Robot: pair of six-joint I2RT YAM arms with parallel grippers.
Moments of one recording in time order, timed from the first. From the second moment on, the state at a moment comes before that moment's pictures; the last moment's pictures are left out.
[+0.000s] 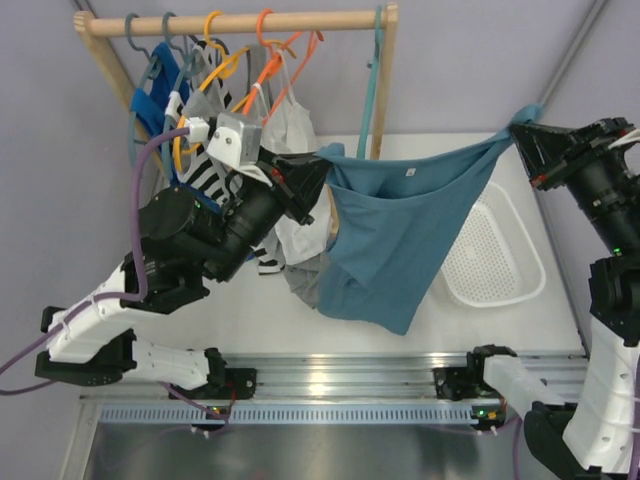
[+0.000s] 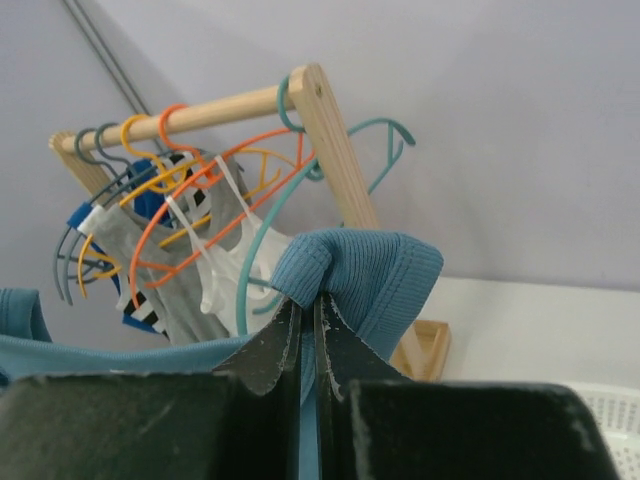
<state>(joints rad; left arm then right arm) -1.34 1.22 1.84 -0.28 -0.62 -0.09 -0.01 0.98 1.87 -0.63 -0.40 0.43</state>
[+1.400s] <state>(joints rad) -0.73 1.11 0.75 -0.43 -0.05 -0.61 0.79 0.84 0.64 -0.46 0.01 0.65</state>
